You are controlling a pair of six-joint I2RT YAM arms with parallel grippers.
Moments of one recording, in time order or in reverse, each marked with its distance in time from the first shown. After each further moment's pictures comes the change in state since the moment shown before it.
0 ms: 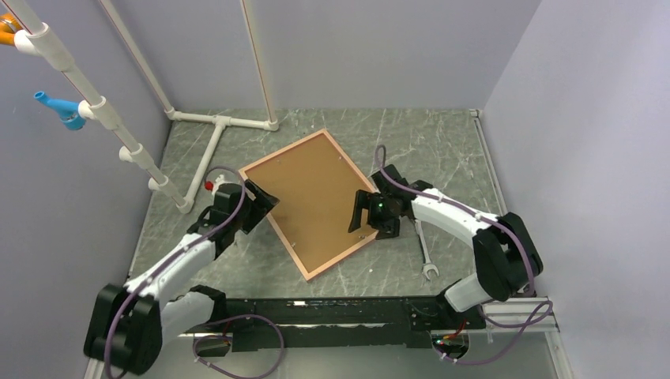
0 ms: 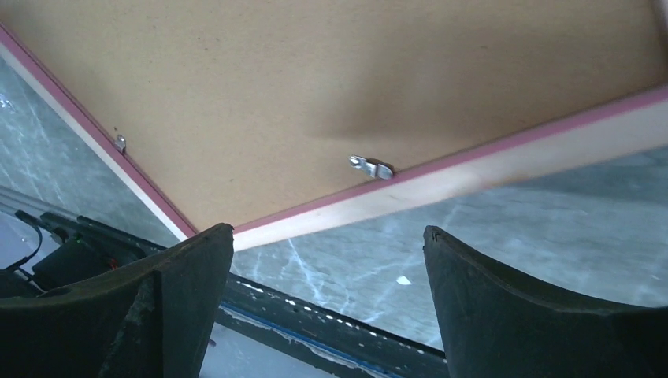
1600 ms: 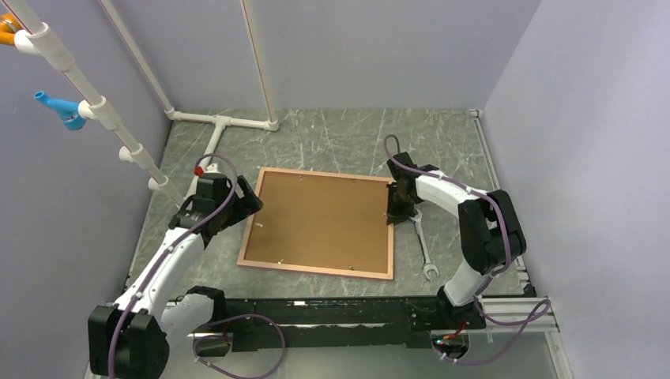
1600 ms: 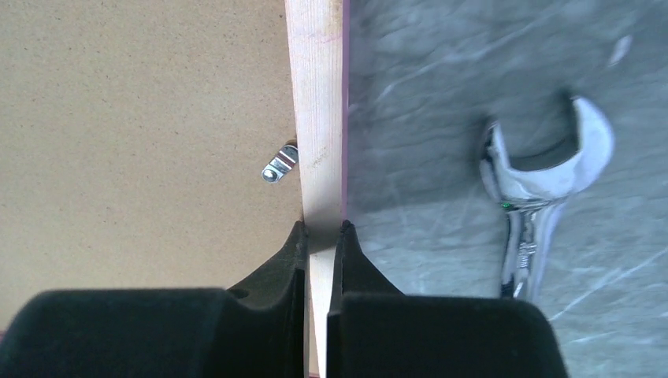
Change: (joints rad) left arm 0.119 -0.137 0.178 -0.389 0.003 0.379; right arm -0.159 0.201 0.100 -0.066 0.205 -0.203
